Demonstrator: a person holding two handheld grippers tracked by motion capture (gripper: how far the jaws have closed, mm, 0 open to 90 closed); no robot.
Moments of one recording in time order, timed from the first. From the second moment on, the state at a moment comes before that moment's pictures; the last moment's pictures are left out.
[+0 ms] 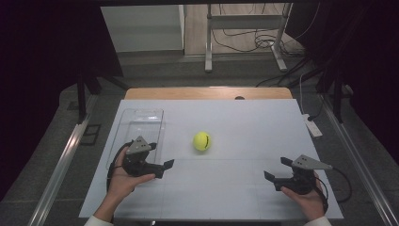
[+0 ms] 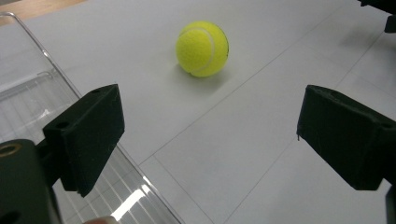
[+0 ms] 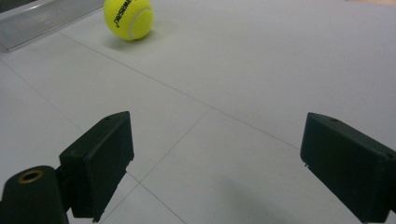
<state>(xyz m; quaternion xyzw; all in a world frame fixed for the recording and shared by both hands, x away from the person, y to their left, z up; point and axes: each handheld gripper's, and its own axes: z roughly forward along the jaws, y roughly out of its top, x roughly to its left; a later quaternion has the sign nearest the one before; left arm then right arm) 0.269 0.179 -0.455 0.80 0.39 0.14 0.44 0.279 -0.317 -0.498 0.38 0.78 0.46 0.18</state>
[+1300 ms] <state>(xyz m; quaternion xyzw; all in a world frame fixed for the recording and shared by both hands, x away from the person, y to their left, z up) 0.299 0.145 -0.451 0.83 0.36 0.11 0.41 0.280 -0.318 -0.500 0.38 0.78 0.46 0.18</state>
